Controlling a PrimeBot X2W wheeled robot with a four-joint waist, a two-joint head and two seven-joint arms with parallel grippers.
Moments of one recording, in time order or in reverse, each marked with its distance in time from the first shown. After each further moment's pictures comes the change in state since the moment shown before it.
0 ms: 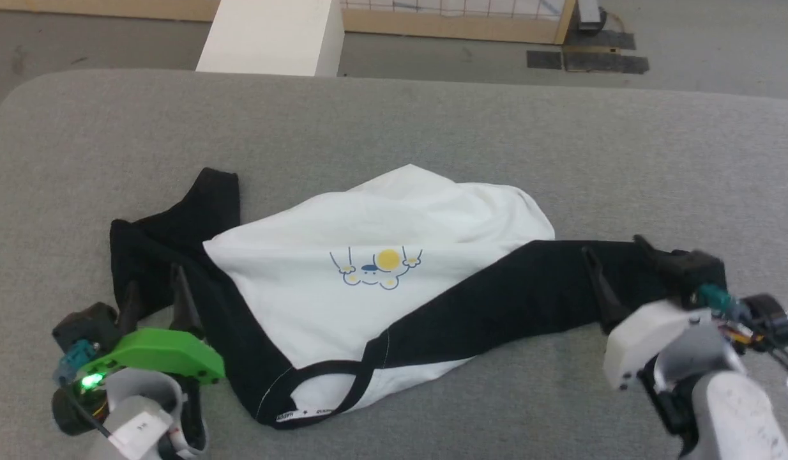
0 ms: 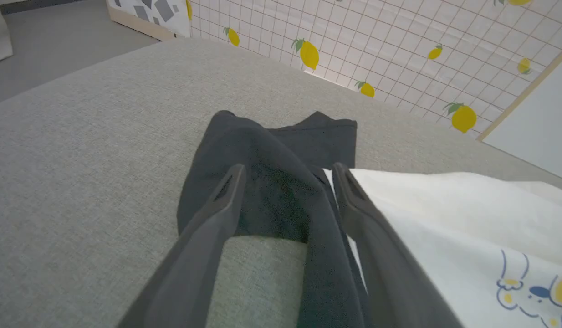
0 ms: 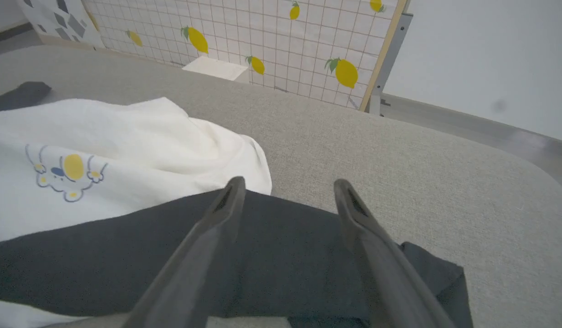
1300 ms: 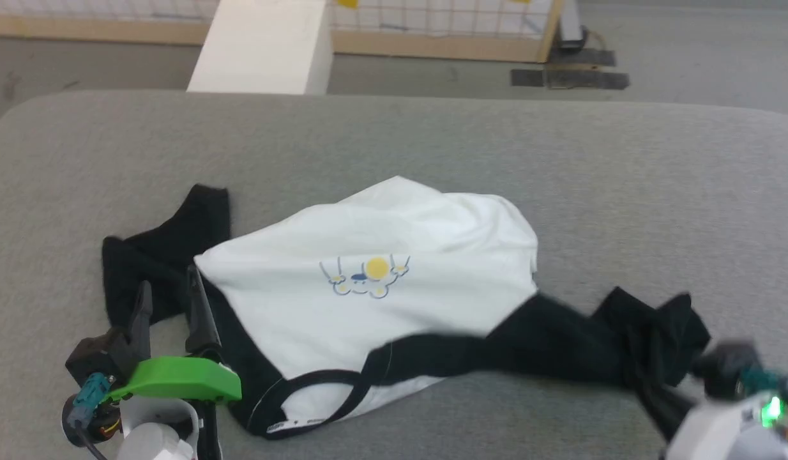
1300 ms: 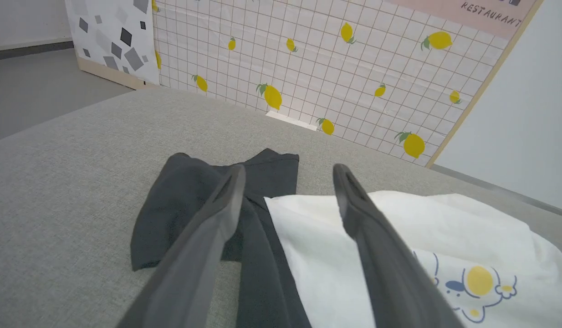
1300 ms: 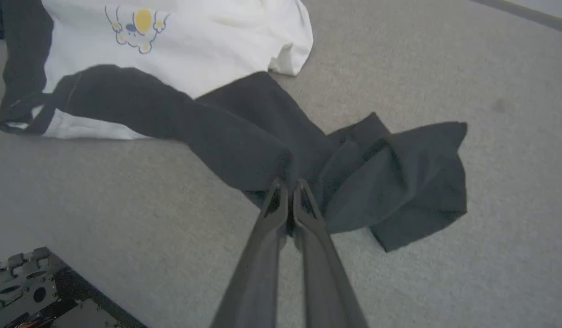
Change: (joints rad) left arm 0.111 -0.219 0.241 -0.164 0.333 -0.190 -0.004; right arm 0.287 -0.343 0.116 -0.322 0.395 0.000 0.329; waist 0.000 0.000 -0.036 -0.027
